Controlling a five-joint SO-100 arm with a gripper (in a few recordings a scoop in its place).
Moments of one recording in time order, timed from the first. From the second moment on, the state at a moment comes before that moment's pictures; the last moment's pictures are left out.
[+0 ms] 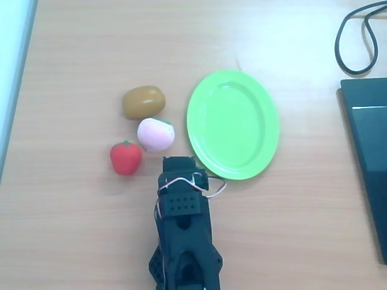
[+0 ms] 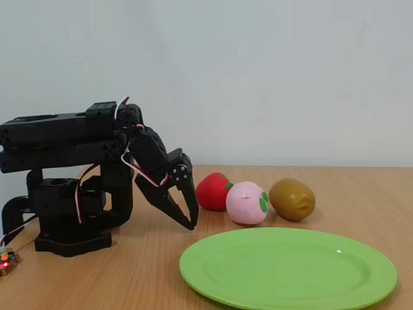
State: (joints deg) arm -1.8 187.8 177.5 71.1 5.4
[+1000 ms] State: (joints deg) arm -4.0 170.0 153.3 59.6 2.2
